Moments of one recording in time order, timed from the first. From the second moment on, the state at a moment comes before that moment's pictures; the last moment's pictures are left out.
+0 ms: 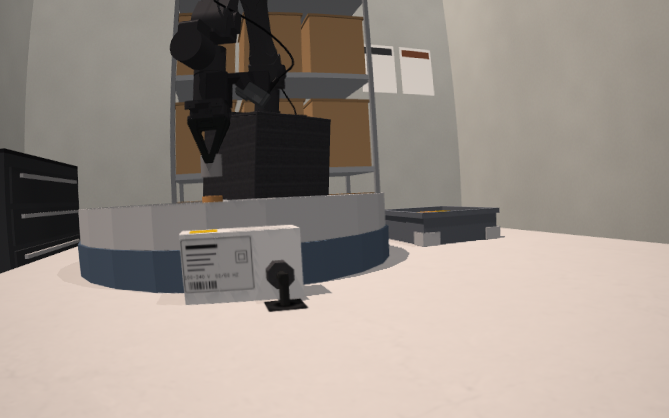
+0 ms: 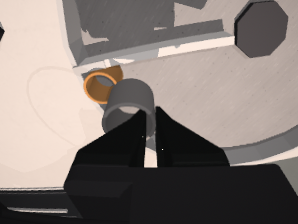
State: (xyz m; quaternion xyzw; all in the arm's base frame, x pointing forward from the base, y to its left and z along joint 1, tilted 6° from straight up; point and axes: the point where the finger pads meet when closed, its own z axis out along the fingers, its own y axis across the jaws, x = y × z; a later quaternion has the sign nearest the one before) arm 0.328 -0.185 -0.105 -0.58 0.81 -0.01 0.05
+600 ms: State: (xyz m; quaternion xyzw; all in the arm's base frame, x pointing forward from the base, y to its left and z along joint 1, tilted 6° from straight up) arm 0.328 -0.184 -0.105 -0.58 0.82 -0.01 0.05
